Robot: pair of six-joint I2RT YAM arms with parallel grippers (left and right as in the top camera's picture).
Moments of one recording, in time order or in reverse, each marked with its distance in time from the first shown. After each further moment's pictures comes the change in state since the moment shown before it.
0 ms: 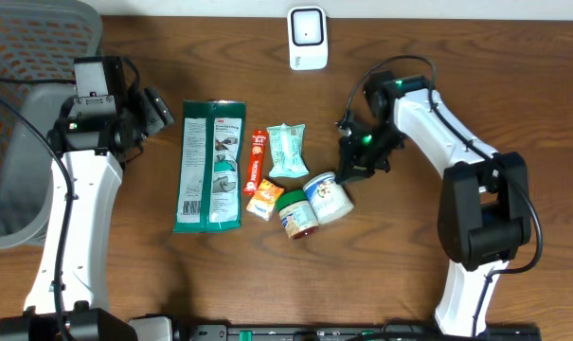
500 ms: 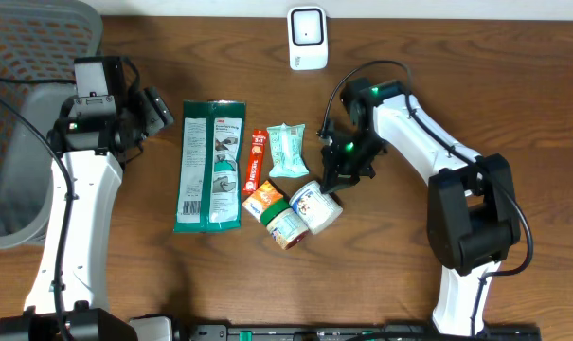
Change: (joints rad) left arm 0.000 0.000 0.000 0.000 0.000 0.000; right arm 0.088 0.000 0.000 -0.010 -0.013 0.016
